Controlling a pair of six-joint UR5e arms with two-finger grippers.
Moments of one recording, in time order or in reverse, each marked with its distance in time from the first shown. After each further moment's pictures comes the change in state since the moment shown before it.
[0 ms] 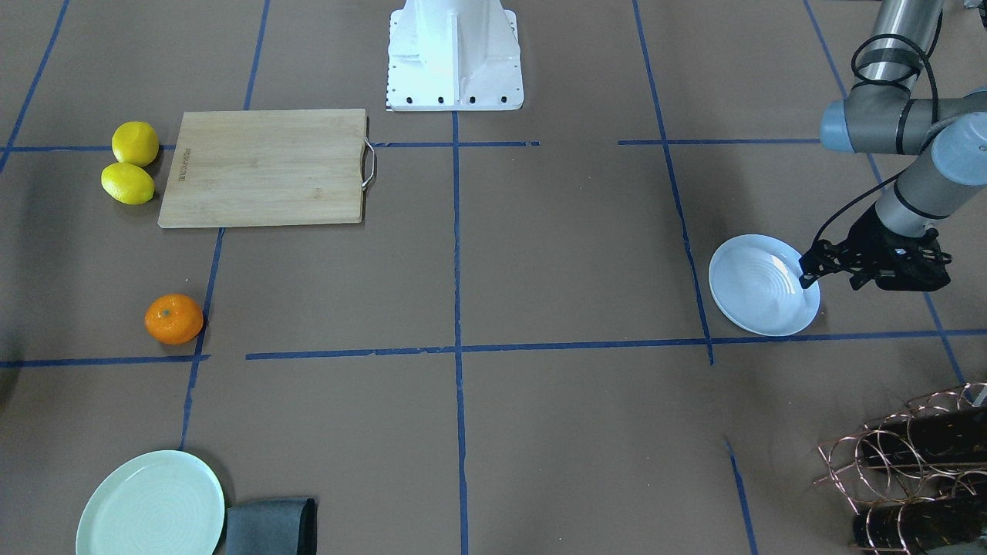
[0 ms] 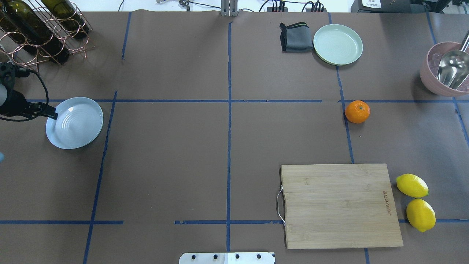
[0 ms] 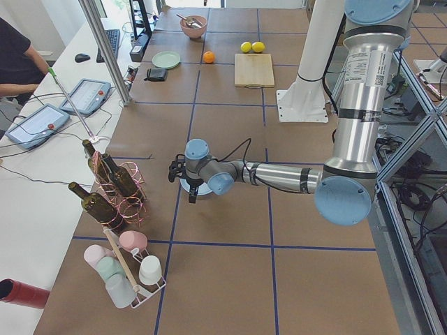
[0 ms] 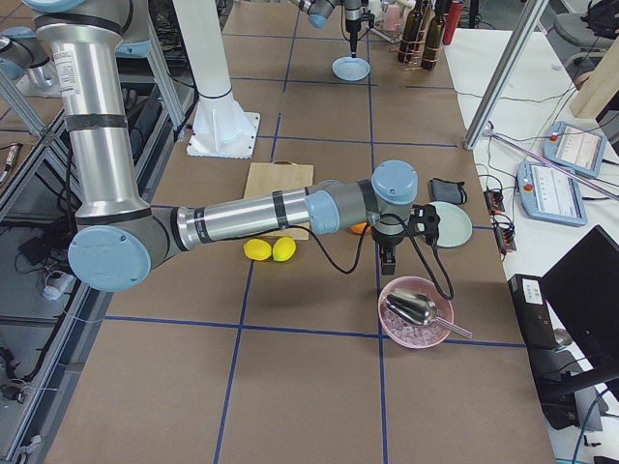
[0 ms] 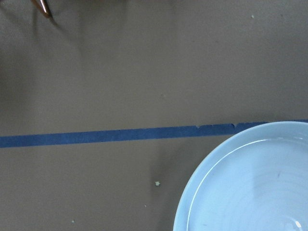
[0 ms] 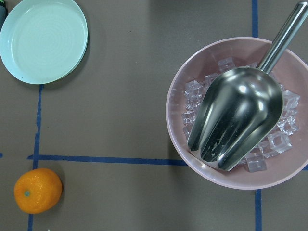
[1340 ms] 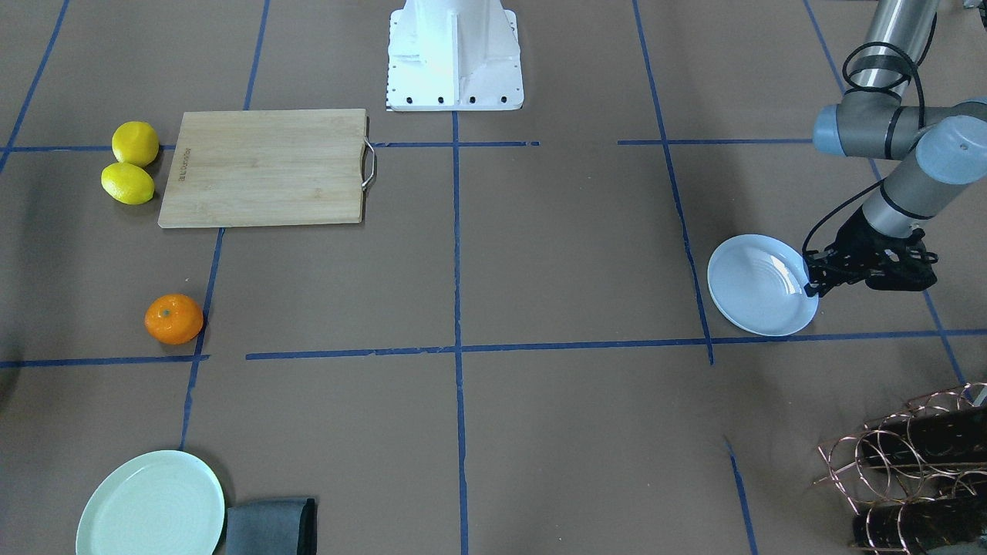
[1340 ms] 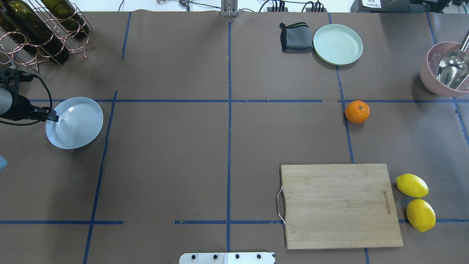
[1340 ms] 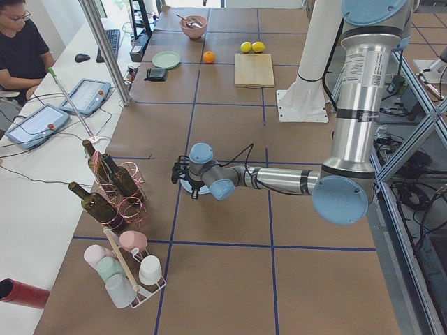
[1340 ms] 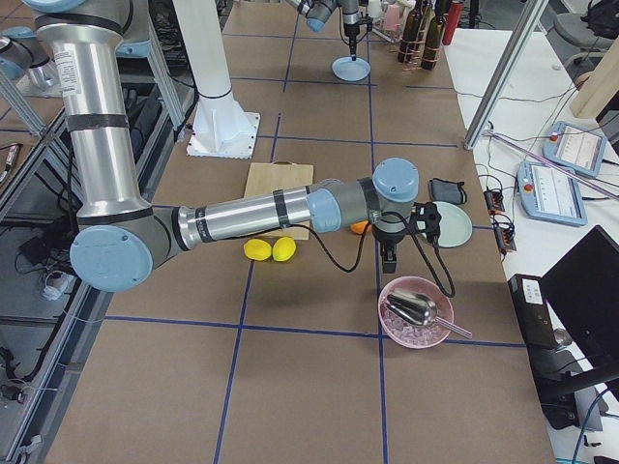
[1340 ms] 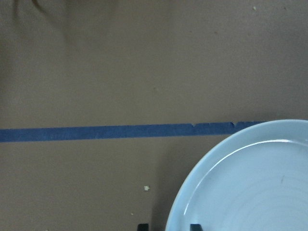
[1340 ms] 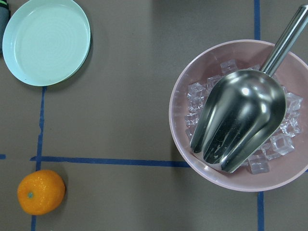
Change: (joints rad) left arm 0.024 0.002 0.014 -0.089 0.021 -0.064; right arm 0.000 0.006 0.001 -0.002 0.002 0.005
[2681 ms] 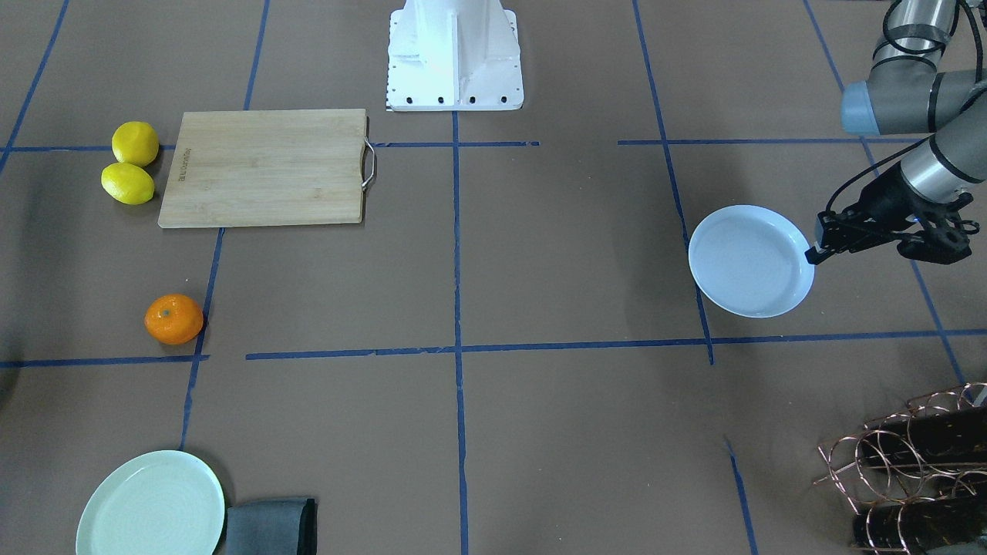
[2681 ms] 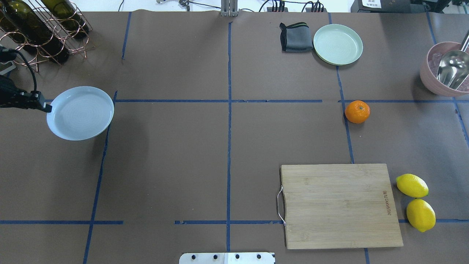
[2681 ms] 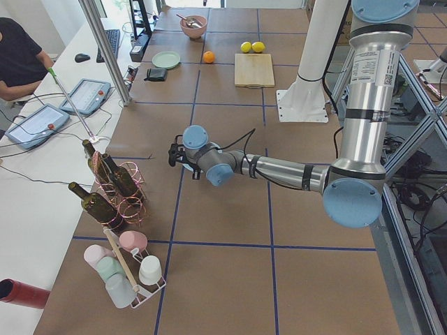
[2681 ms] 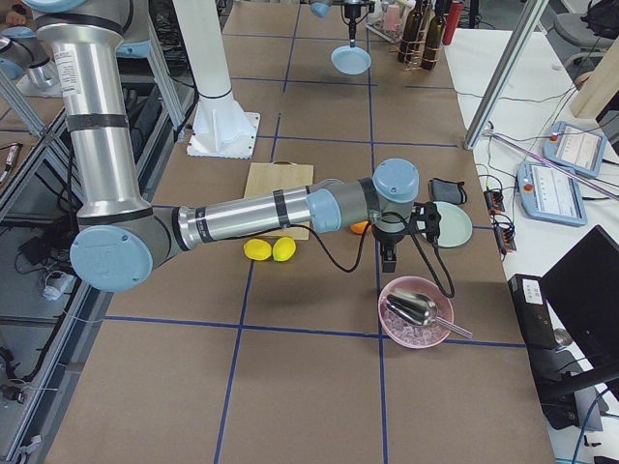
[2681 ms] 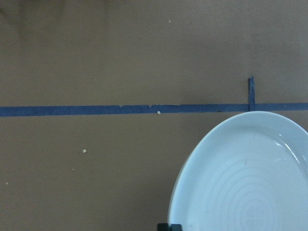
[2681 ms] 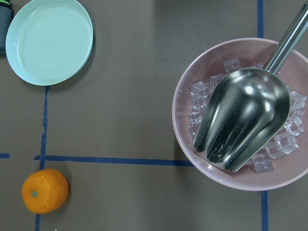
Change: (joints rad) left arm -0.120 -0.026 -0.168 0.140 -0.273 -0.037; right arm -0.002 0.000 0.000 0.001 0.013 0.008
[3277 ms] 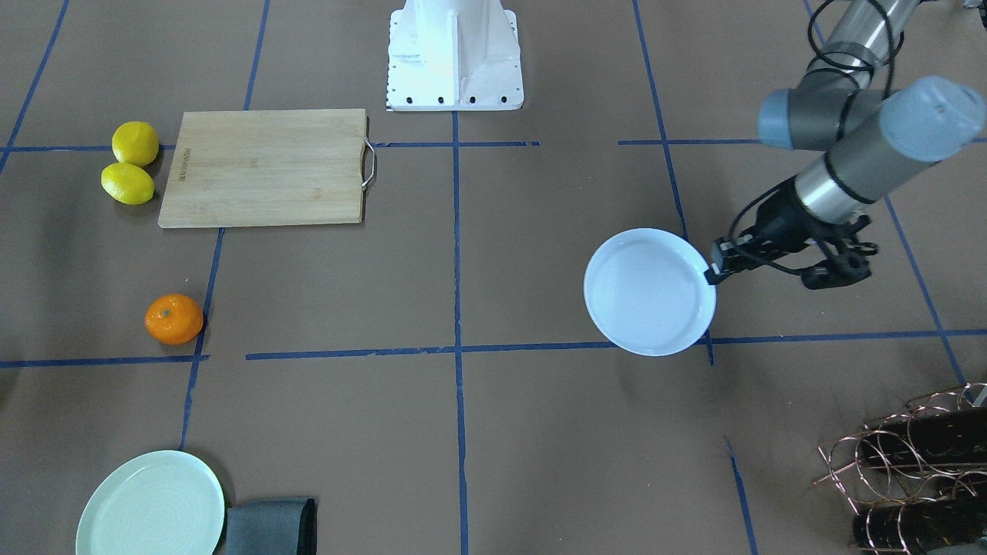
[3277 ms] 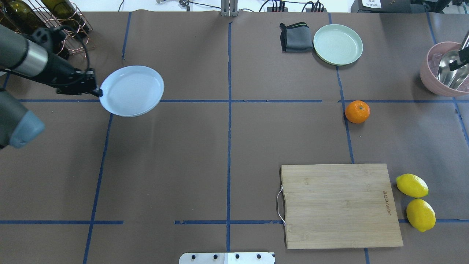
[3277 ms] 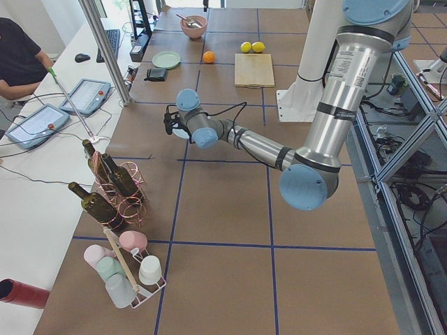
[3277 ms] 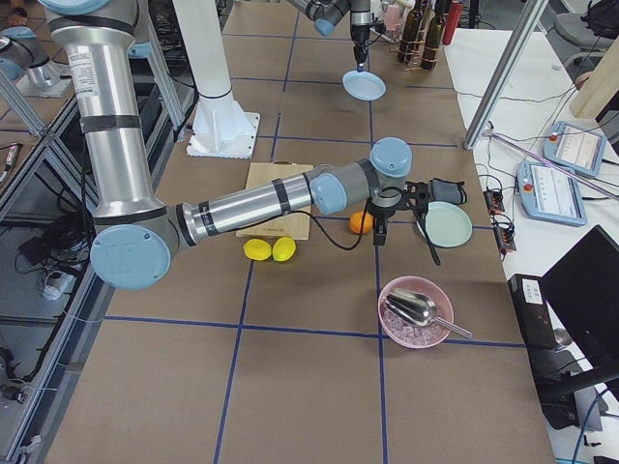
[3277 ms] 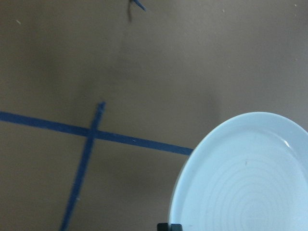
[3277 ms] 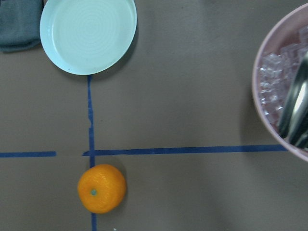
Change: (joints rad) left arm 0.259 -0.296 0.004 0.055 0.156 -0.555; right arm -0.170 0.017 0.073 0.078 -0.010 0.311
